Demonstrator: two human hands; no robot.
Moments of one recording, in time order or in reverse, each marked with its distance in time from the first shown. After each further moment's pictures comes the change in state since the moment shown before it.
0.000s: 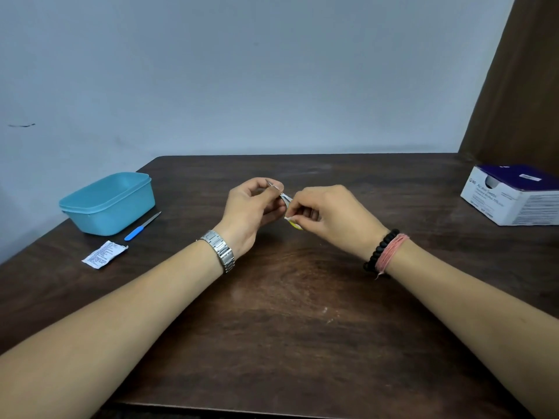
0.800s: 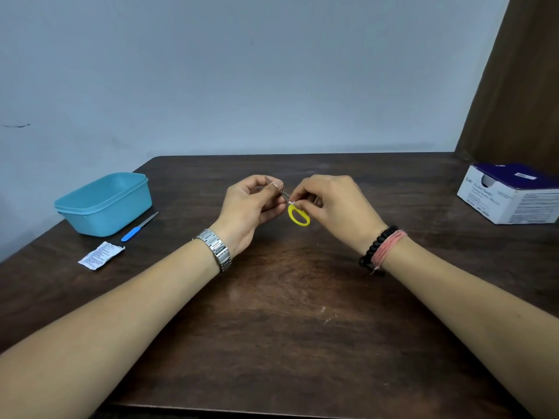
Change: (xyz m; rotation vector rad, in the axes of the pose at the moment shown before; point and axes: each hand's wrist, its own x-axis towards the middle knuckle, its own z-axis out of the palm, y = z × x) left_hand 0.001 0.003 0.000 -0.035 -0.052 0.005; right_hand 0.005 0.005 -0.002 -0.038 0.149 0.071
